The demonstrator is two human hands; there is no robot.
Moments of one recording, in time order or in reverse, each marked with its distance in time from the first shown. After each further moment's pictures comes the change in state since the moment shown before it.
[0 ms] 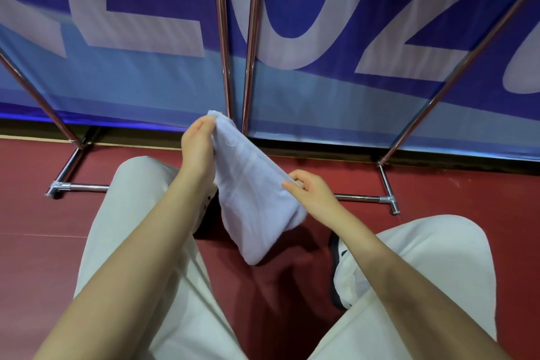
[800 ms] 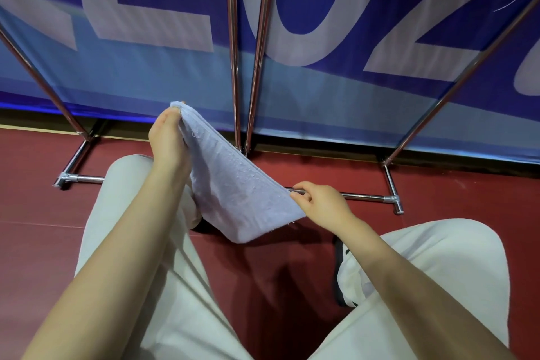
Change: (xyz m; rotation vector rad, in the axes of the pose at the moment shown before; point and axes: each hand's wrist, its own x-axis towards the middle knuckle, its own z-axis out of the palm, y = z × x) left_hand 0.021 0.015 -0.050 -0.209 0.190 0.031; right_hand -0.005 0.031 0.002 -0.636 -0.026 -0.011
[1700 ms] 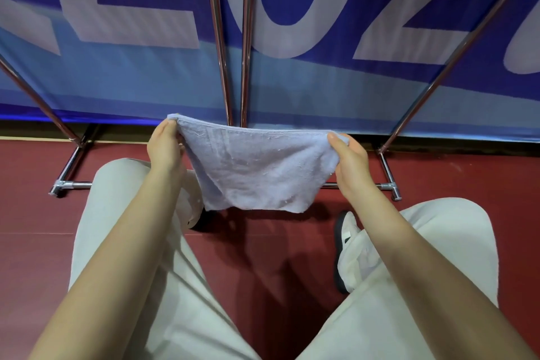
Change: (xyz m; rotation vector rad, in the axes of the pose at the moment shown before) left_hand 0.008 -0.023 -0.003 0.155 0.042 -0.048; right_hand 0.017 0.003 -0.051 1.361 0.484 0.321
